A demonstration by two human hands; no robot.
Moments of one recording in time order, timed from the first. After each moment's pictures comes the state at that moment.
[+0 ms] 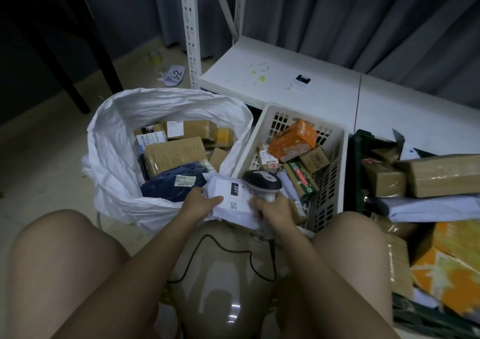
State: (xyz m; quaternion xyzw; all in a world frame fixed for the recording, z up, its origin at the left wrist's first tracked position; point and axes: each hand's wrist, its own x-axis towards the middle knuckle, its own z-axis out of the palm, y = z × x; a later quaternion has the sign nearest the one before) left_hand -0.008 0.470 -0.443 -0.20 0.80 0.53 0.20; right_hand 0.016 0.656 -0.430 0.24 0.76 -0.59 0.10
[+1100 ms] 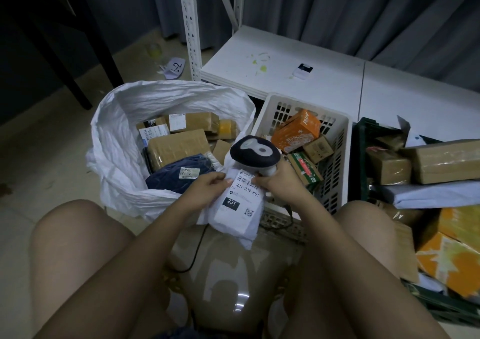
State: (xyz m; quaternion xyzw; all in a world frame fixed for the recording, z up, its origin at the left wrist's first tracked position) left_hand 0.001 0.465 -0.409 -0.06 0.76 0.60 0.22; right_hand -0.006 0.662 -0.380 0.04 0.82 -0.55 0.12
